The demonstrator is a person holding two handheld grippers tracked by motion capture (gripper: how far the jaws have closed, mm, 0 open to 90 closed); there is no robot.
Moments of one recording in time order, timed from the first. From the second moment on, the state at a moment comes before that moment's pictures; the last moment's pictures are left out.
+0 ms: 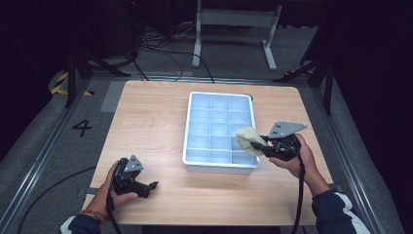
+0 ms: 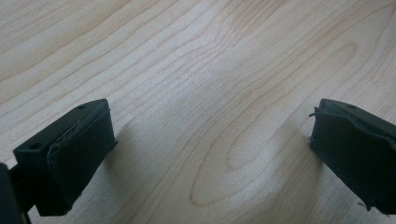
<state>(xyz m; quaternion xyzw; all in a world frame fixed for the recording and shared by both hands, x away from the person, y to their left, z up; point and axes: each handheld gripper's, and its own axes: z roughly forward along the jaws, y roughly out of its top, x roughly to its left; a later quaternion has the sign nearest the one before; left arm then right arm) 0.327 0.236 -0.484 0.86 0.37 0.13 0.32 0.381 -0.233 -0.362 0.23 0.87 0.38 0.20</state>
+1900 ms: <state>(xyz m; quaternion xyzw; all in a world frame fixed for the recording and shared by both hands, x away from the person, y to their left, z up) 0.327 0.235 -0.484 0.86 0.37 0.13 0.33 0.453 -0.150 -0.418 0.17 0.98 0.06 0.12</state>
